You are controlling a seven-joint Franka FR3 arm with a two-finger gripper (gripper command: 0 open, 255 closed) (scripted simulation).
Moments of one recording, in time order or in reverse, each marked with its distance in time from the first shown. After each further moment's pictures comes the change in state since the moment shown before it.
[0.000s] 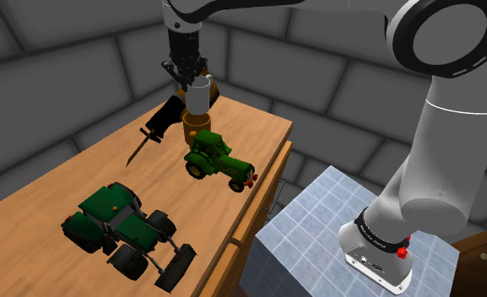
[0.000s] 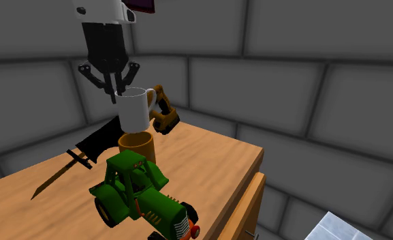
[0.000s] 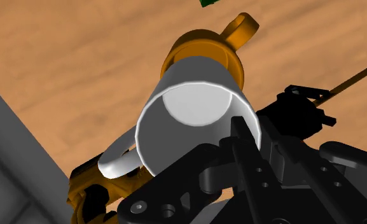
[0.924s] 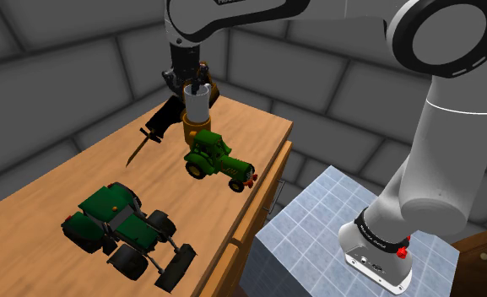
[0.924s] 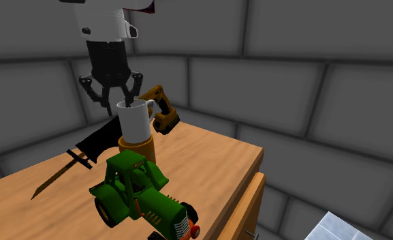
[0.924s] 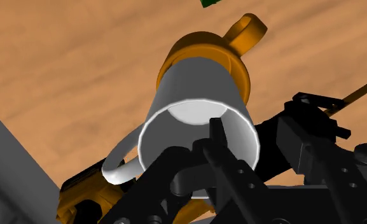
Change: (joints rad) arm -0.003 0.000 -0.002 -0.084 -0.002 0.087 0.004
